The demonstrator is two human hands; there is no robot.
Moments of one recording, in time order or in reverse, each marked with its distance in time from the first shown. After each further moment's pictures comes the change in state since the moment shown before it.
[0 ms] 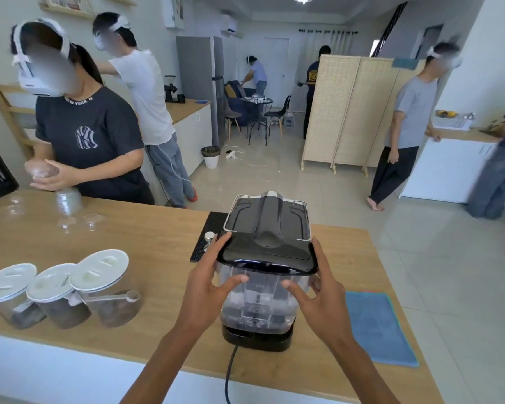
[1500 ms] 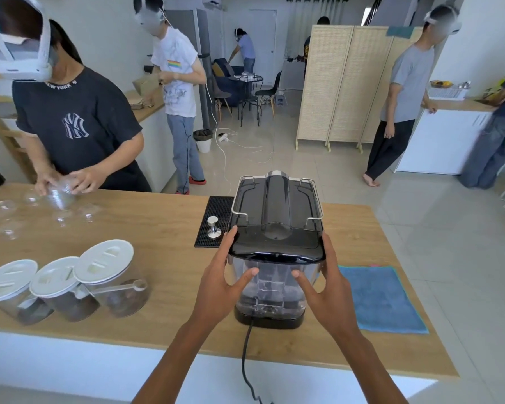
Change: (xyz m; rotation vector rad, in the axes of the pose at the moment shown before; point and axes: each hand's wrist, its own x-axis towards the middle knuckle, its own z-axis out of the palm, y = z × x) left_hand -0.003 -0.055 0.007 0.051 -0.097 -0.014; right_hand -0.021 0.020 0.026 -0.136 0.049 0.091
